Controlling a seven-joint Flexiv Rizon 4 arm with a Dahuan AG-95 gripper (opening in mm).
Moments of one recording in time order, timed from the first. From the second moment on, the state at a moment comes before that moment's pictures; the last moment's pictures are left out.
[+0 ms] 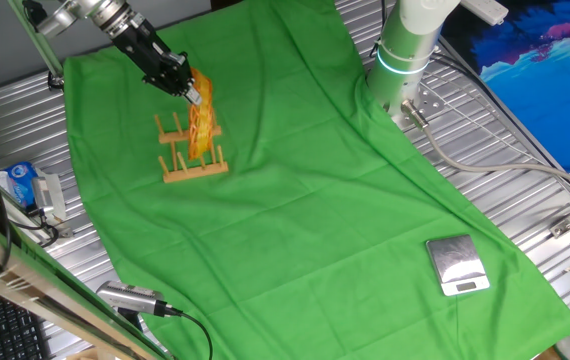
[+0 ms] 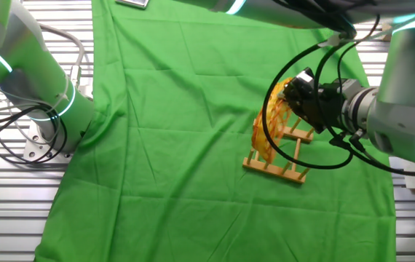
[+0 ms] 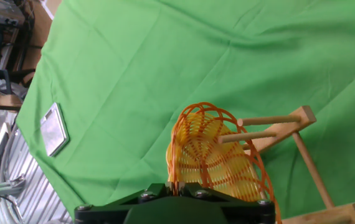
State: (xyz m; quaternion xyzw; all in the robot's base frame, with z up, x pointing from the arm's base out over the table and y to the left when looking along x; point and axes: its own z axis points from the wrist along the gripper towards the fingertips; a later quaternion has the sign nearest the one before) arm 0.512 -0.045 0.235 0.33 -0.88 -0.34 0.09
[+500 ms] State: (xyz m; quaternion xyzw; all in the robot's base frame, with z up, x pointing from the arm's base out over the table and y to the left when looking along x) arm 0.506 -0.038 0.239 0.32 -0.88 -0.33 0.09
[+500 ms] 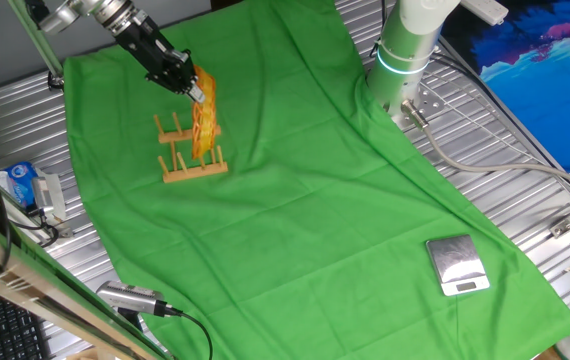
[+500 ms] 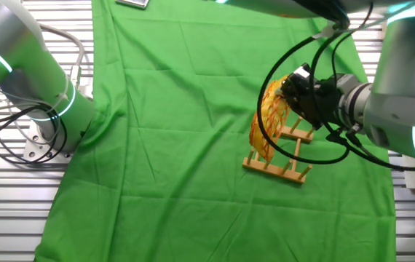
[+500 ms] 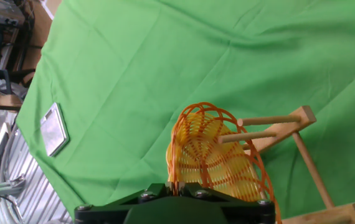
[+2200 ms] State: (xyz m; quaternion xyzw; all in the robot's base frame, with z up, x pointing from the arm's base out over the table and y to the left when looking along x) arm 0.515 0.016 0.246 0.30 -0.90 -0.30 0.10
